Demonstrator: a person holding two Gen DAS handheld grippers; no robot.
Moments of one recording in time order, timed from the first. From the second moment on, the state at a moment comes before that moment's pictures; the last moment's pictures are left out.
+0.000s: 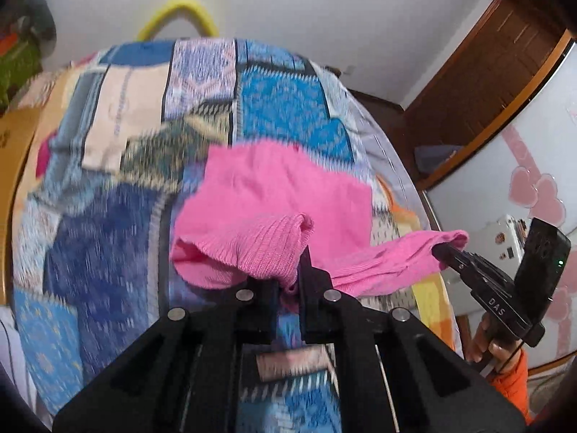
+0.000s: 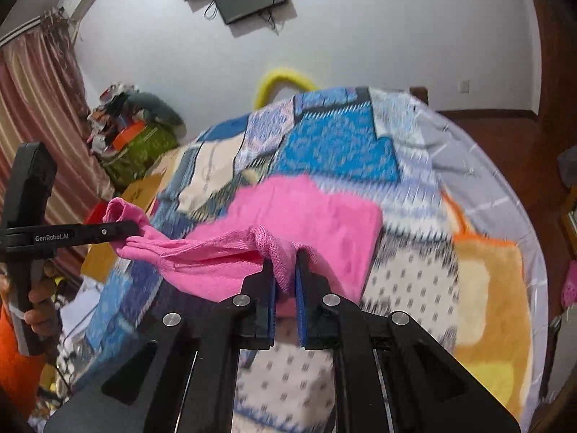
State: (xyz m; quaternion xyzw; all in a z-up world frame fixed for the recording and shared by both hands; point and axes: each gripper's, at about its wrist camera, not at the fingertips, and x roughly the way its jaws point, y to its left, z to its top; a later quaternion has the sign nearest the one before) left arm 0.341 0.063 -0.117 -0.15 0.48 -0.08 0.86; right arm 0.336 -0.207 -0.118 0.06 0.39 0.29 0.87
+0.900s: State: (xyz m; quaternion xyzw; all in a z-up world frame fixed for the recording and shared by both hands) left arm 0.491 0.087 -0.182 -0.08 0.50 0.03 0.86; right arm 0.472 -0.212 -0.171 0.08 0.46 0.23 0.85
